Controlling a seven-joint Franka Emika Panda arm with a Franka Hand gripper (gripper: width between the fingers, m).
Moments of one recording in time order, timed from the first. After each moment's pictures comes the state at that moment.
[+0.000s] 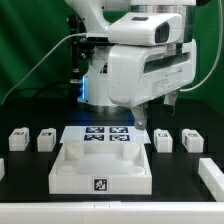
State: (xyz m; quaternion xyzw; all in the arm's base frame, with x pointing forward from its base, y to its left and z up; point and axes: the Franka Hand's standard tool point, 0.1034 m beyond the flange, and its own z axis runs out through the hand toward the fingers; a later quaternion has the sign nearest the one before) arm 0.566 0.054 0.115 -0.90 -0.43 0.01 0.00
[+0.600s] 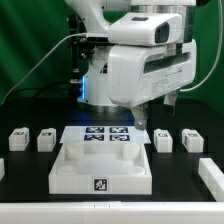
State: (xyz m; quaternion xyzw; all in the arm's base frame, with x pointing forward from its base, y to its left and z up) arm 0.566 0.054 0.114 -0.90 -0.44 0.01 0.00
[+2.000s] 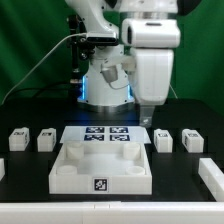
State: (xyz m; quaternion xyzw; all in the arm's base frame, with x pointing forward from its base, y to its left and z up) arm 0.473 0.014 0.080 -0.70 -0.72 0.00 -0.01
